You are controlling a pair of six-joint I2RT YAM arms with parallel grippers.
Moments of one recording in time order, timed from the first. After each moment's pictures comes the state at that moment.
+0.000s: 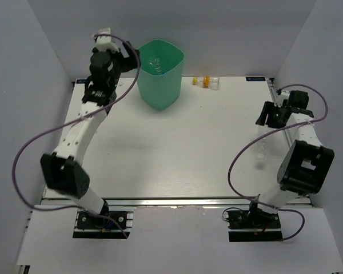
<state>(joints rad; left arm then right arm) -0.26 1.65 1.65 0.06 -0.10 -0.27 -0.31 1.64 1.22 -0.53 -0.34 -0.08</state>
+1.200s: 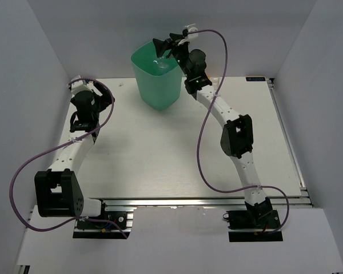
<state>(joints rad) -0.01 1.36 0.98 0.16 -0.19 -0.48 0.54 2.44 2.39 0.53 -0.08 0.22</state>
